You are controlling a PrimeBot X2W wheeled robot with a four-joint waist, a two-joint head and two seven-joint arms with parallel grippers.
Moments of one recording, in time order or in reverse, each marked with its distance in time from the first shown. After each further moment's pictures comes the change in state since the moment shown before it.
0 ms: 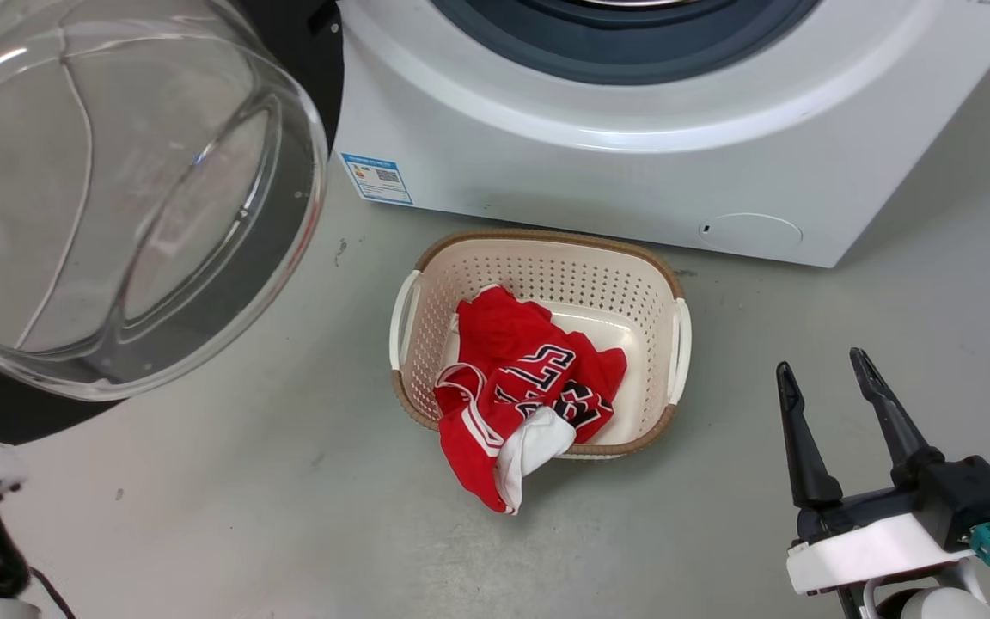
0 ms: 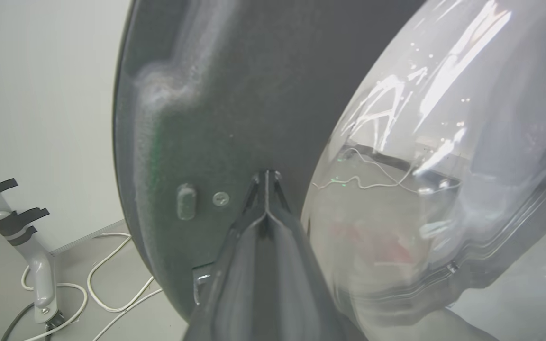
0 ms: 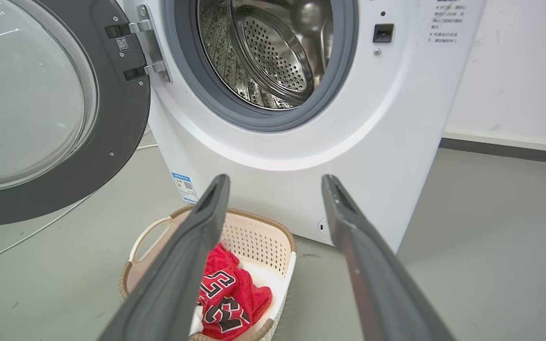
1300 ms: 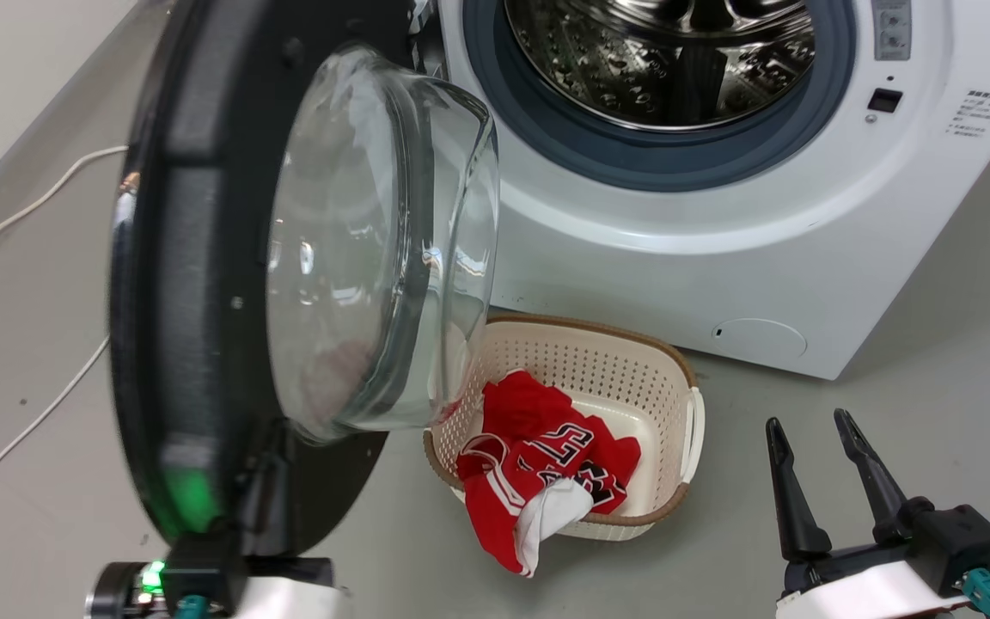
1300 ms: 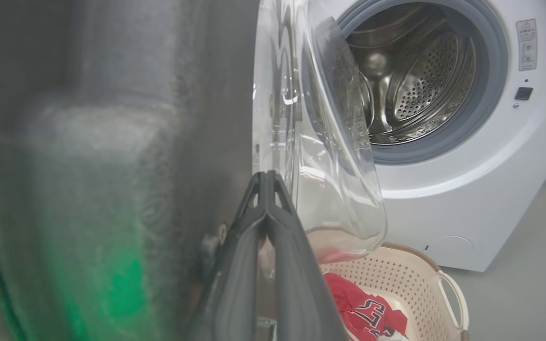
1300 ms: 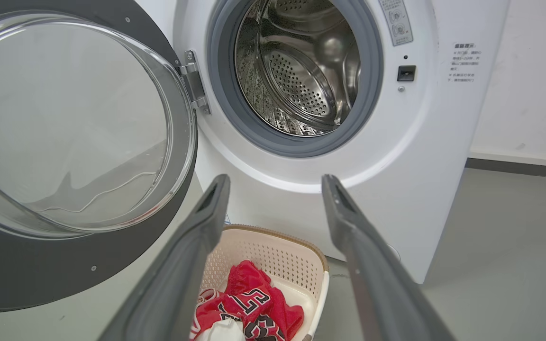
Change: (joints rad) left arm 0.412 -0.068 -0.700 -0.368 0.042 0.091 -0.003; right arm 0.093 0.013 0.020 0.014 0.094 0.000 0.000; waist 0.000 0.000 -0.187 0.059
